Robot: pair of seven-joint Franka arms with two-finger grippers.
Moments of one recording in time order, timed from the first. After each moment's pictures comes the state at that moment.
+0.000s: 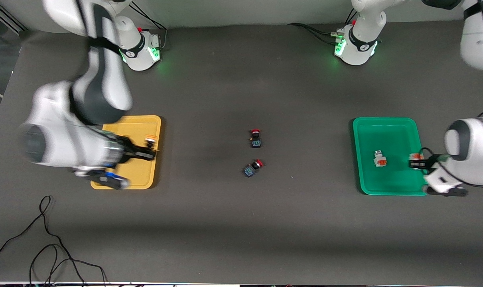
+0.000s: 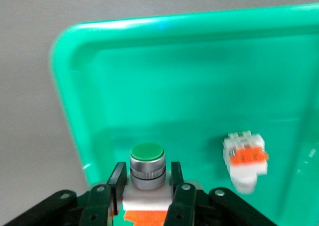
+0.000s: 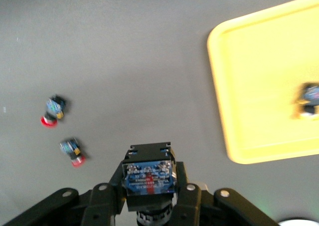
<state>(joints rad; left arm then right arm) 0.24 0.58 -0.10 -1.76 0.18 2.07 0.14 0.80 0.53 -0.84 -1.36 0.58 1.45 0.22</state>
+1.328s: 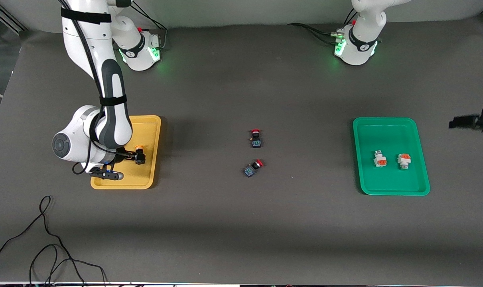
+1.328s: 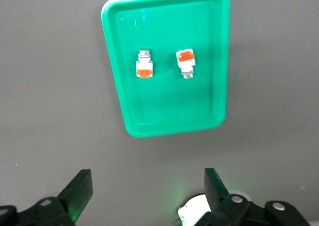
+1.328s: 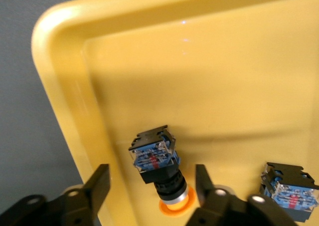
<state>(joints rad) 0.26 0.22 -0.10 -1.46 0.05 1.39 0.31 0.86 0.60 -0.85 -2.05 0.73 2.12 -0.26</state>
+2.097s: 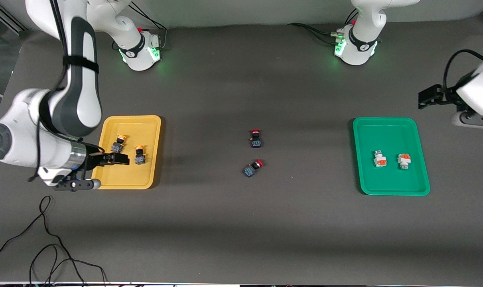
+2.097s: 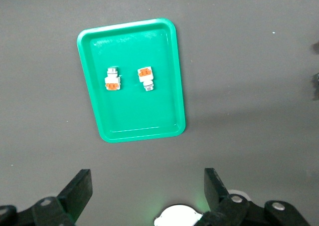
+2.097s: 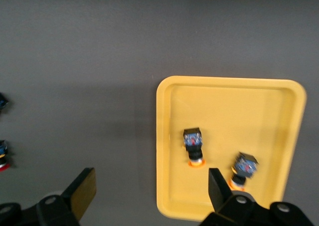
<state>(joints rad) -0.01 0.02 -0.06 -1.57 0.04 1.44 0.07 0.86 0.50 -0.94 -1.53 0.49 1.66 -0.15</state>
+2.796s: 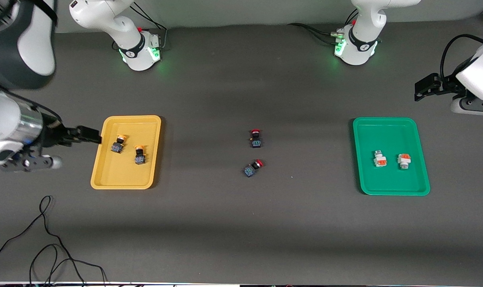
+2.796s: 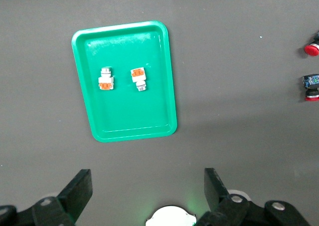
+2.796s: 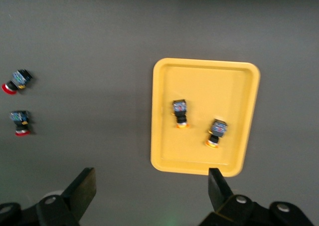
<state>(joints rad) -0.03 -0.03 -0.04 -1.60 0.01 1.45 0.06 0.62 0.28 -0.64 -1.35 0.23 1.44 -0.04</state>
